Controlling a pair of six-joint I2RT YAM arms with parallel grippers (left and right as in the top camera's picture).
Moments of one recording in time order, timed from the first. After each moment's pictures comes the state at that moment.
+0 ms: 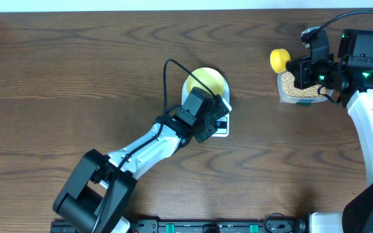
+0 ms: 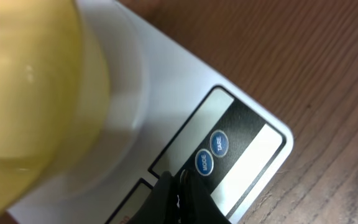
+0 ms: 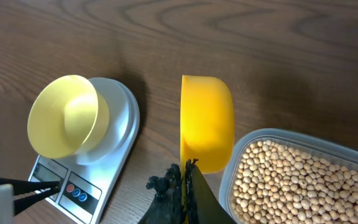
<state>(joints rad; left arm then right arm) -0.64 1.70 0.91 -0.17 0.10 0.33 -0.09 1.57 1.30 -0.62 -0.52 -0.21</state>
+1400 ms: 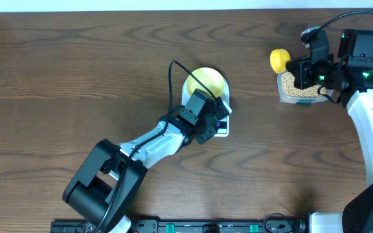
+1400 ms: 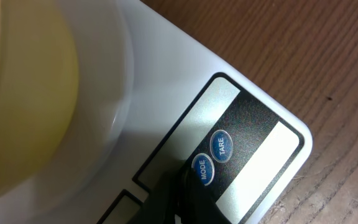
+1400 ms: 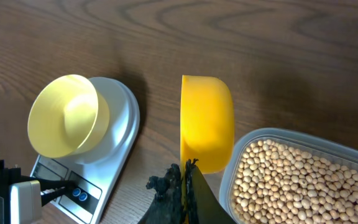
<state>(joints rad) -0.64 1.77 0.91 -0.14 0.11 0.33 -0.09 1.57 1.30 -0.62 -0.52 -0.21</state>
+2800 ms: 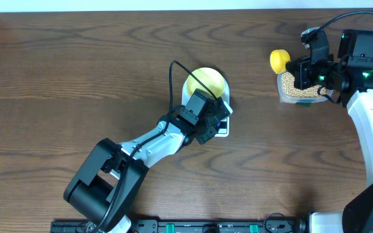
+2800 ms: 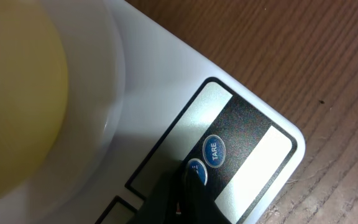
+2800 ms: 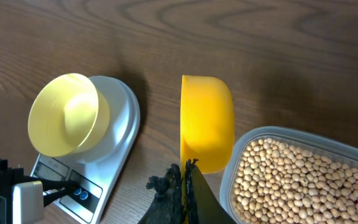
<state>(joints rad) -0.64 1.79 0.91 -0.13 0.13 0.33 -0.09 1.57 1.30 -0.63 -0.52 -0.21</state>
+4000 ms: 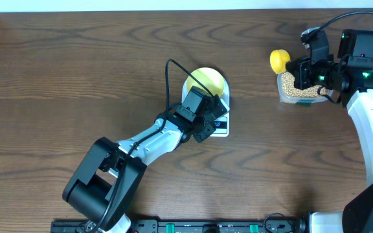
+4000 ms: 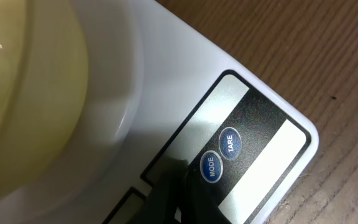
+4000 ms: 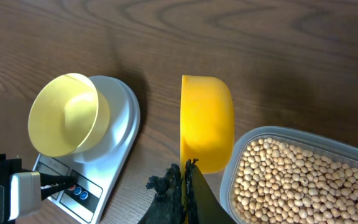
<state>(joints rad) -0.61 1.79 0.93 -0.16 0.15 0.33 -0.09 1.57 1.30 -0.63 -0.52 -0.21</state>
